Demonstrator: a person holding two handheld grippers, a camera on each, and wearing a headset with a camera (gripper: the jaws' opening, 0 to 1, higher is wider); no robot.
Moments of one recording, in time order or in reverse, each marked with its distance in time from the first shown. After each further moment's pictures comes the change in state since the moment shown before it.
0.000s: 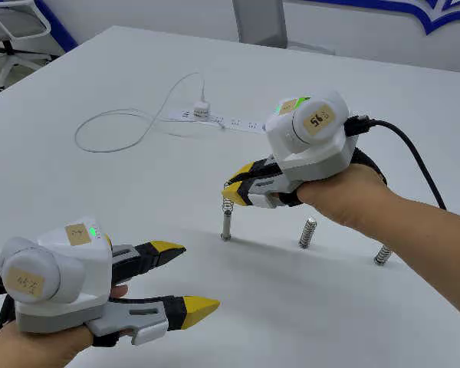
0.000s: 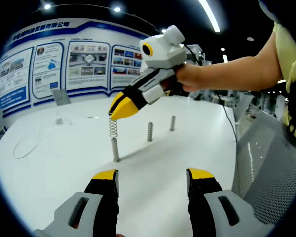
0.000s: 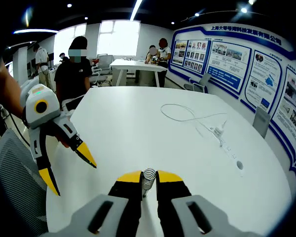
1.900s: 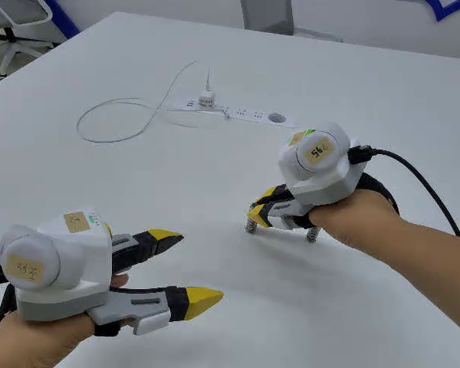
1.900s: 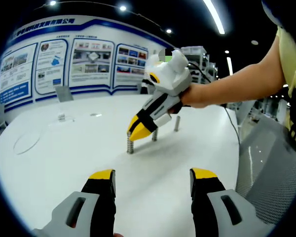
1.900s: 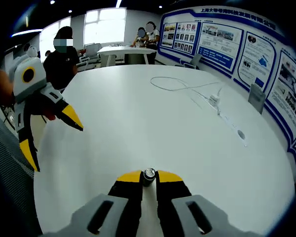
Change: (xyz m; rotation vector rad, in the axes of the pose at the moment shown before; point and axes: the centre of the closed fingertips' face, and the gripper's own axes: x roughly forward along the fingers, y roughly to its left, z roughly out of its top) left arm 0.003 0.011 -0.001 -0.031 0.001 0.013; right arm 0.017 -0.016 -0.072 0.087 0.142 -0.051
